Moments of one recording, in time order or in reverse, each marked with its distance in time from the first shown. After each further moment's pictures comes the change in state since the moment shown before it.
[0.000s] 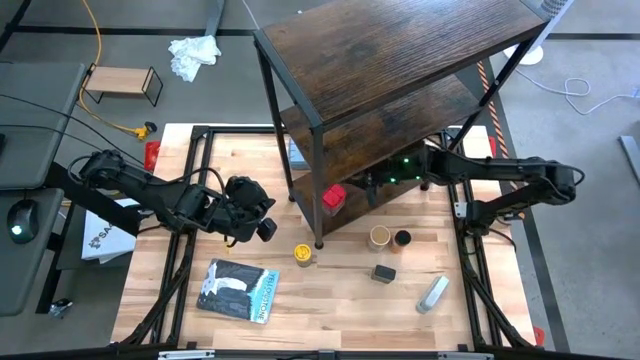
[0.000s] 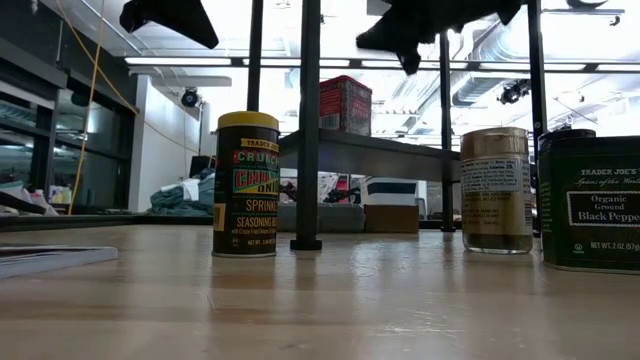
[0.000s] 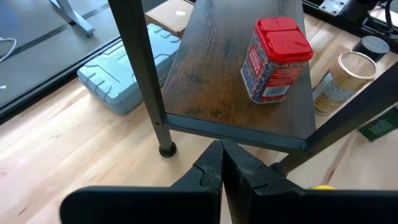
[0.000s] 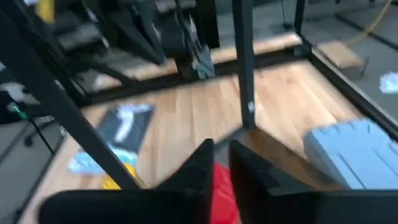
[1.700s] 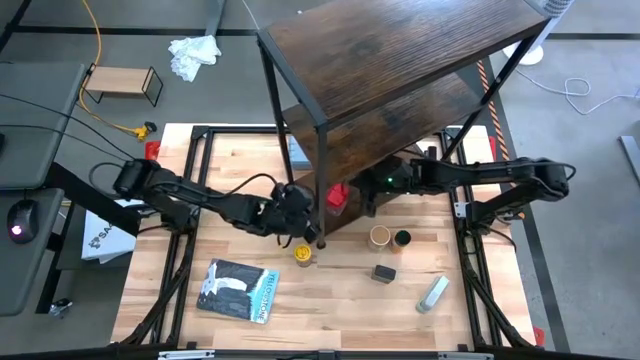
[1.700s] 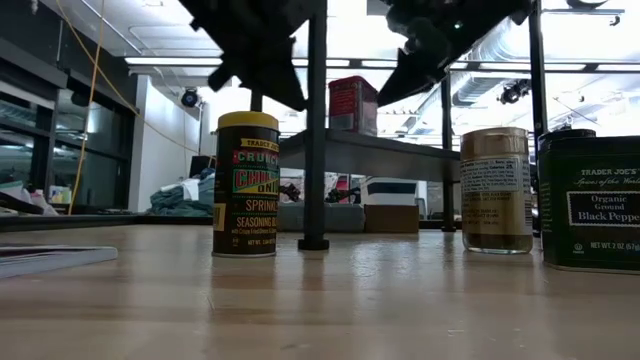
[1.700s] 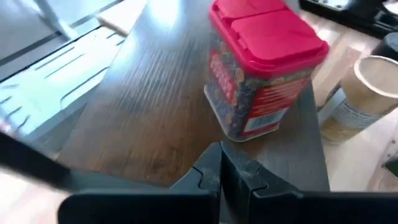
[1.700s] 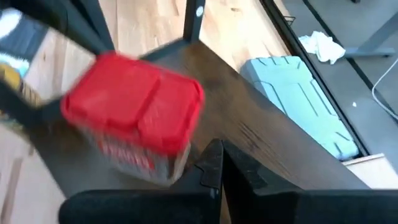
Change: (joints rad) left arm 0.164 0.366 0.000 0.501 0.076 0.224; right arm 0.098 0.067 -0.008 -0.212 0.369 -0.174
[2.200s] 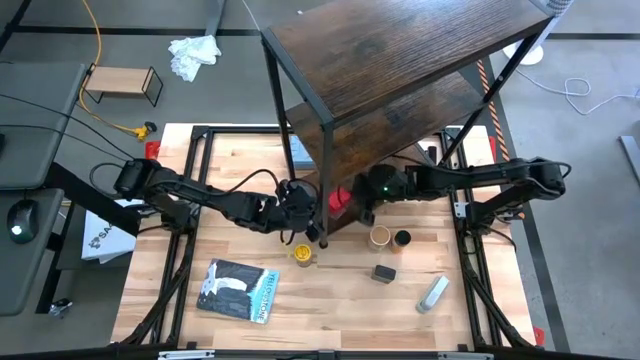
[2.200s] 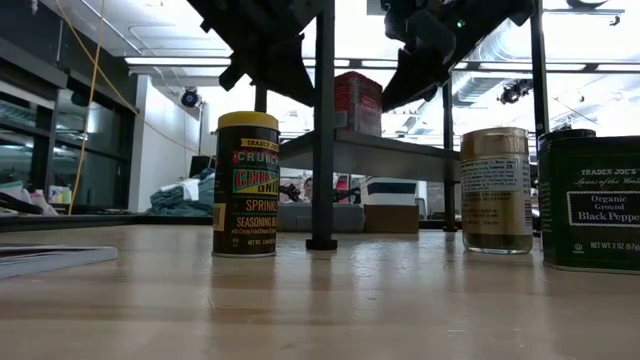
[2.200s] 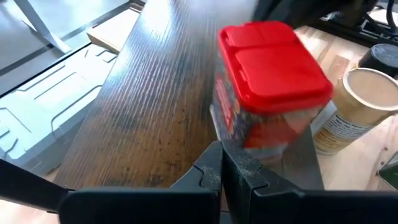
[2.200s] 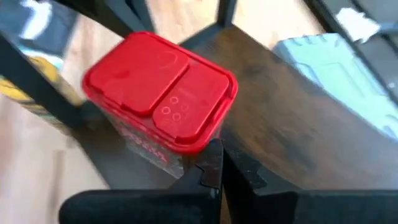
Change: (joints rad) left arm 0.024 0.003 0.000 0.075 0.020 0.080; right arm 0.052 0.032 0.000 -0.020 -0.039 0.115
